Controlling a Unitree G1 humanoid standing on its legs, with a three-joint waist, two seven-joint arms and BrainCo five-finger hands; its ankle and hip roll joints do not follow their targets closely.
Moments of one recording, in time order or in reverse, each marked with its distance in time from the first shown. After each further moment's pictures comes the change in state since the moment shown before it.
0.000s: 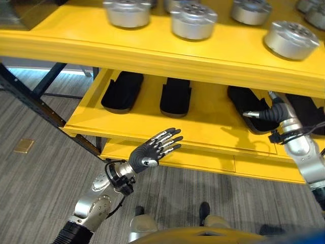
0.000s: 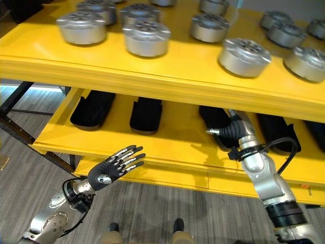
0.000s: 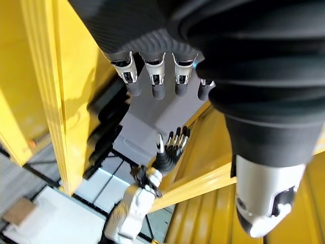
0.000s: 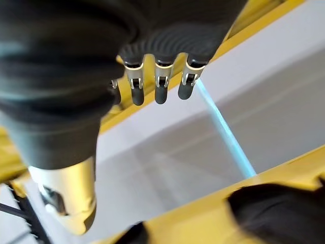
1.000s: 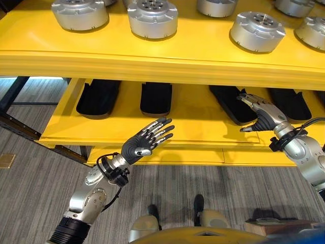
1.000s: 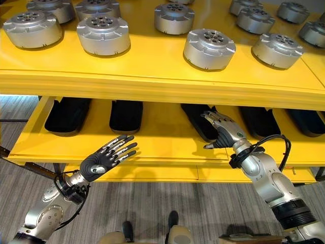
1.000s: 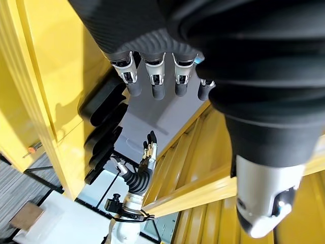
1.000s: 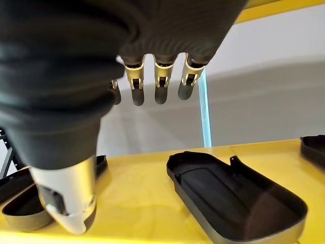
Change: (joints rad) left arm -0.024 0.086 0.118 0.005 0.007 0.016 0.019; right arm 0.106 -0.027 0.064 -0.063 -0.234 -0.030 0.109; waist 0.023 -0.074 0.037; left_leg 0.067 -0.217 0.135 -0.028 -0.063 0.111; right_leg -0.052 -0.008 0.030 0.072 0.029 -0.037
